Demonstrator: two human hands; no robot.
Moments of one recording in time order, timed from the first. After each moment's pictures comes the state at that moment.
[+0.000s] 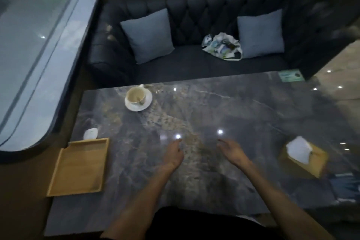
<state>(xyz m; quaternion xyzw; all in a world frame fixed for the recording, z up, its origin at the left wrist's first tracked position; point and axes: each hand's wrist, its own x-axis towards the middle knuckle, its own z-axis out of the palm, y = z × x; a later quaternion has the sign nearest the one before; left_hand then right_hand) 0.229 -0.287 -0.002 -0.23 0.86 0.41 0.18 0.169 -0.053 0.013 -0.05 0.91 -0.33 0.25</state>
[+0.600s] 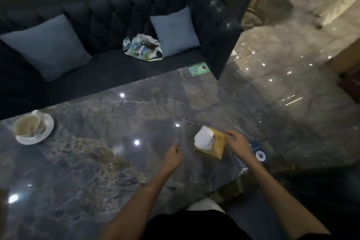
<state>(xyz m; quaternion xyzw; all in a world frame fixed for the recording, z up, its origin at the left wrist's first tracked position) 0.165 0.035 0.025 -0.13 0.83 0.46 0.29 0.157 0.285 0.071 0.22 0.88 -0.39 0.12</state>
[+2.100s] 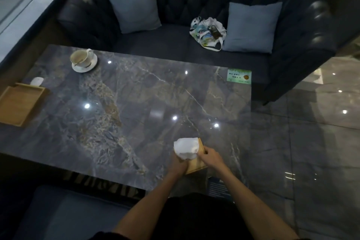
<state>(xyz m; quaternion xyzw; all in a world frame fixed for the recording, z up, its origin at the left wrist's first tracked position) 0.165 0.239 -0.071 -0.47 0.66 0.58 0.09 0.059 0.356 -0.014 -0.05 0.83 -0.28 0.48</state>
